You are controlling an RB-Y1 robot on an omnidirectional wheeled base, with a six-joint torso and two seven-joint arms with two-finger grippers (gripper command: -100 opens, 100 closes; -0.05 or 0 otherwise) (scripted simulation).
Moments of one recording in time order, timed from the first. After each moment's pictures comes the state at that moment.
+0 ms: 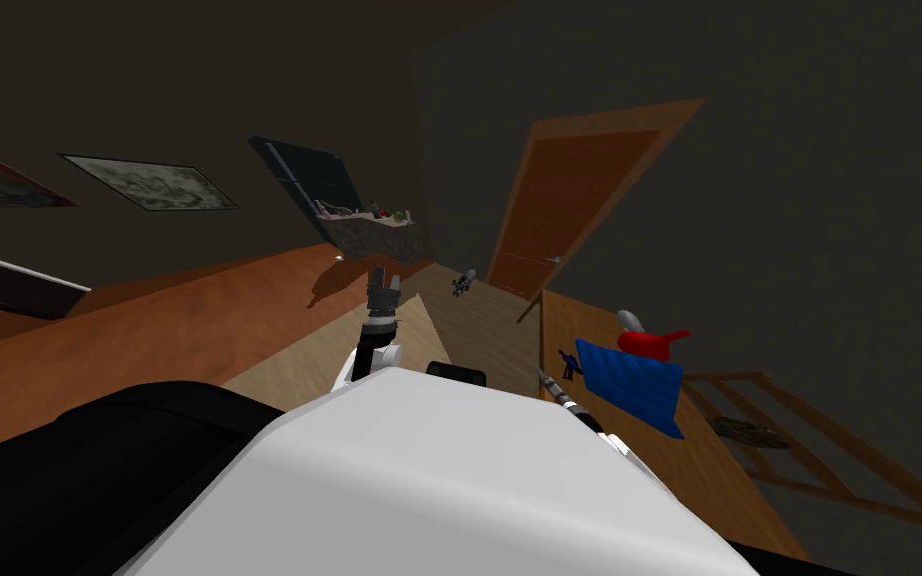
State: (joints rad) left arm 0.54 -0.01 0.03 -2.21 -0.03 -0.56 0.00; right arm 0.41 -0.74 0.25 -1.10 0.15 -0.36 0.02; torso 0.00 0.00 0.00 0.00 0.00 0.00
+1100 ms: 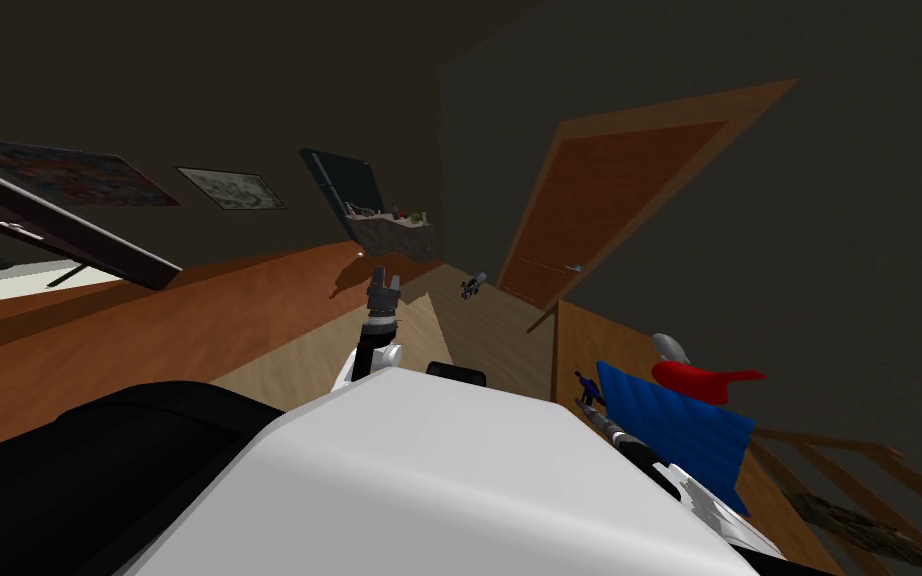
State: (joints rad) left arm 0.54 -0.01 0.03 -2.21 -0.03 -0.56 0.00; right arm 0.35 -0.92 0.33 -0.79 0.22 -0.30 0.06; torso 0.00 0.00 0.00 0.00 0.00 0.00
